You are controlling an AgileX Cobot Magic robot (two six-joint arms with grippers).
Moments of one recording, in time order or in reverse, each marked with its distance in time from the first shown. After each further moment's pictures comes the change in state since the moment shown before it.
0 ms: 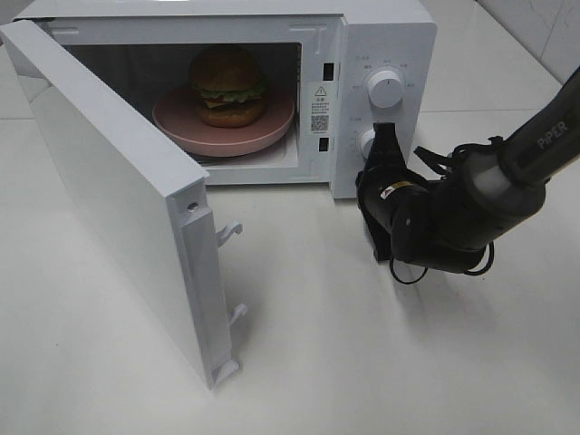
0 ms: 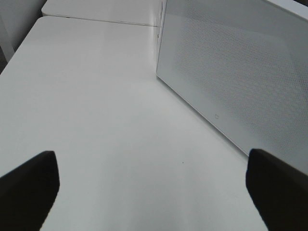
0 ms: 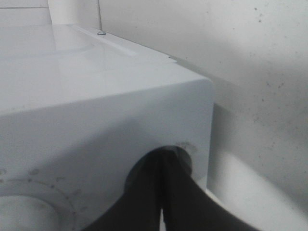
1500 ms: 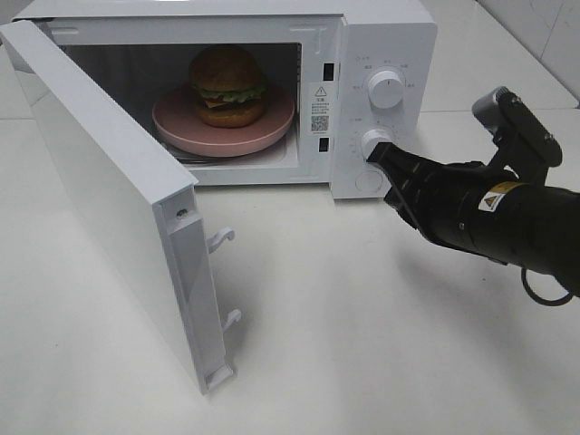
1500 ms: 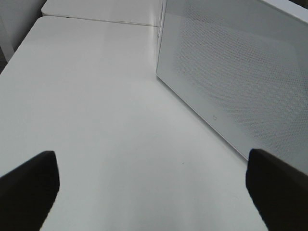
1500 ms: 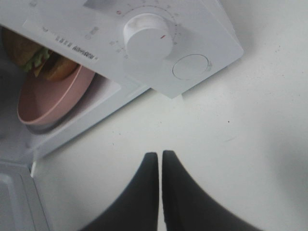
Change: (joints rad) left arm 0.000 0.000 0.000 0.000 0.000 0.000; right arm 0.046 -0.617 0.430 -0.191 0.335 -0.797
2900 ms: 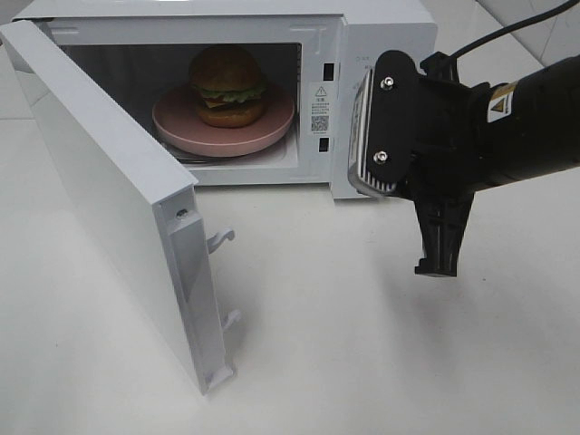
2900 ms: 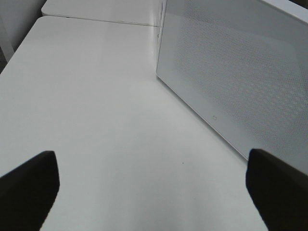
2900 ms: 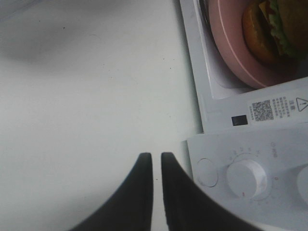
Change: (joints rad) left arm 0.000 0.000 0.000 0.000 0.000 0.000; right arm 0.000 -0.180 -0.287 -0.236 0.756 -1.681
